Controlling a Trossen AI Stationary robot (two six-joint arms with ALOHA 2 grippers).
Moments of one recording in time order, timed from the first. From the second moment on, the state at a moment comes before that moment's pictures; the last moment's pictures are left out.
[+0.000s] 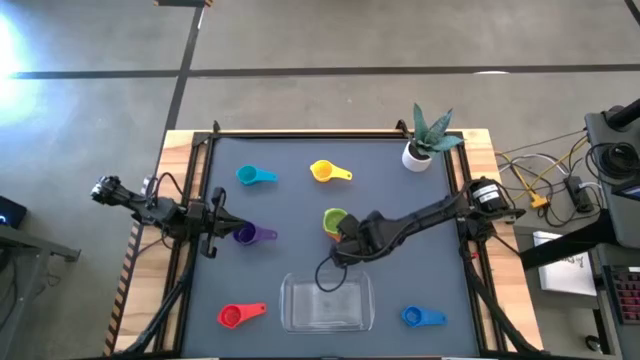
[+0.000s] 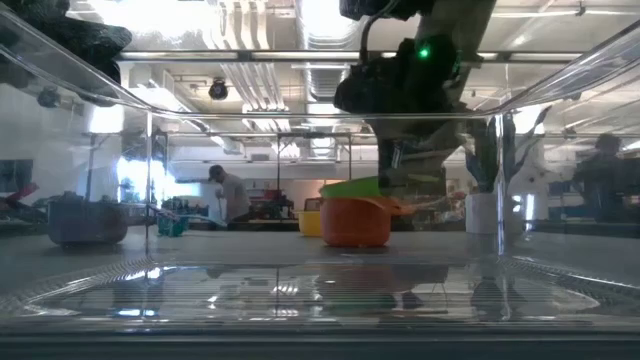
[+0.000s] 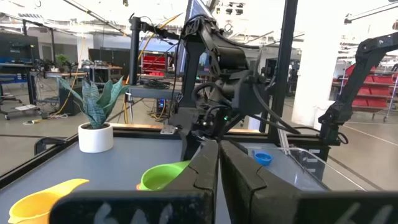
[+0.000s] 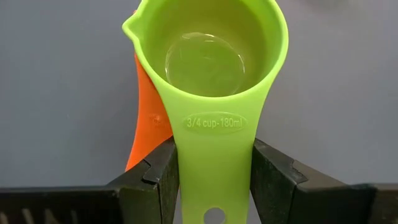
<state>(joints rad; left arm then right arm) -0.42 0.02 0.04 0.15 -0.37 -0.02 0.26 1.90 1.37 -0.83 0.42 1.04</state>
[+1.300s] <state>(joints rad) -0.42 0.02 0.04 0.15 -0.37 -0.02 0.26 1.93 1.38 -0.75 0.43 1.03</state>
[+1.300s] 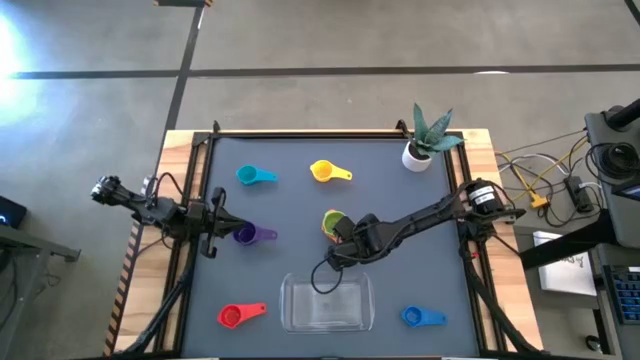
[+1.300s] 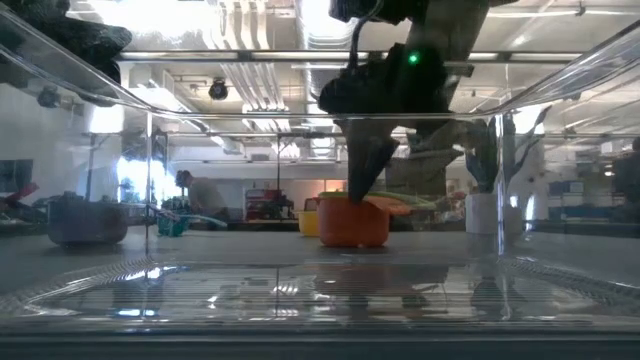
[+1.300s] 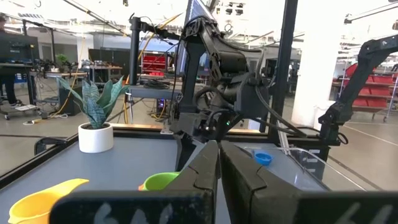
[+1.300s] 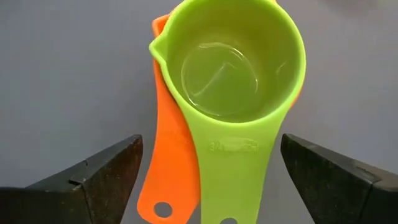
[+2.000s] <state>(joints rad) -0.42 0.02 0.04 0.15 -0.37 -0.02 0.25 1.93 1.38 -0.86 0.39 0.79</state>
